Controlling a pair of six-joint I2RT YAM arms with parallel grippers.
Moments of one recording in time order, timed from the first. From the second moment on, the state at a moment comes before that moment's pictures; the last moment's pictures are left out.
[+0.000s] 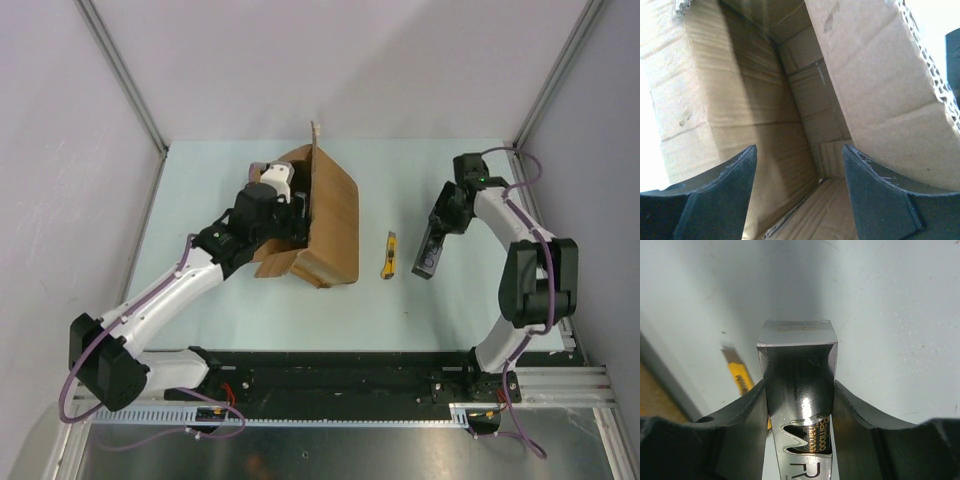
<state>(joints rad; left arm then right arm) -0.62 1.21 1.04 -0.35 -0.19 -0.28 0.07 1.68 1.32 -0.68 0.00 0.55</state>
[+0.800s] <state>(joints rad) -0.62 1.21 1.19 -0.34 -0.13 -0.13 0.17 1.76 1.37 -0.70 0.24 0.50</state>
